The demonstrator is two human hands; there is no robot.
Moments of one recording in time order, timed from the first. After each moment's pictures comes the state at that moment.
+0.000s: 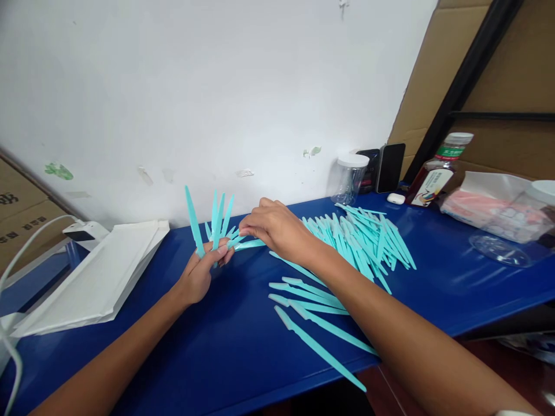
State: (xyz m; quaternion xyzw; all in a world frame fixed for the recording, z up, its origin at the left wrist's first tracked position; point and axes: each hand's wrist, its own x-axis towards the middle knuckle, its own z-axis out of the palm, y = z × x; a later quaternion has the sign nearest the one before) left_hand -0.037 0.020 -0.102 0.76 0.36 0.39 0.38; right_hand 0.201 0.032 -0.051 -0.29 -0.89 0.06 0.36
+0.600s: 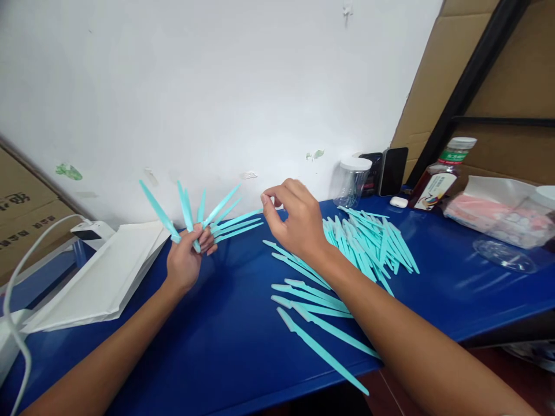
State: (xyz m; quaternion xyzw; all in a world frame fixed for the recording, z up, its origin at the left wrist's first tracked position) left_hand -0.042 0.040 -0.097 0.52 0.31 0.62 0.50; right_hand 0.200 0.032 -0.054 -0.40 -0.72 -0.11 0.56
